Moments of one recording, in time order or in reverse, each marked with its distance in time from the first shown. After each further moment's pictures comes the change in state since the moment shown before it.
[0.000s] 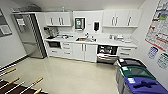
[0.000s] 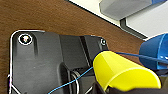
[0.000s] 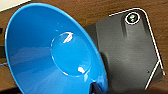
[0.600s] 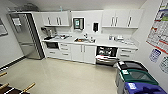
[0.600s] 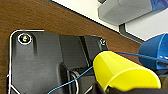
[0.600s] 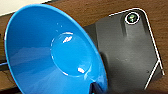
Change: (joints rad) left arm 0.000 0.000 0.000 0.000 -0.001 0.000; right arm 0.000 -0.001 0.000 0.000 0.000 0.000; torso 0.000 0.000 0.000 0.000
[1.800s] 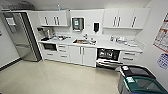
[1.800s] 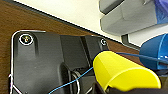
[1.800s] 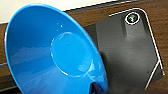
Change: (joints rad) left arm 0.000 -0.003 0.000 0.000 0.000 0.000; right arm 0.002 0.002 -0.001 0.000 -0.001 0.000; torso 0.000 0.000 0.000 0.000
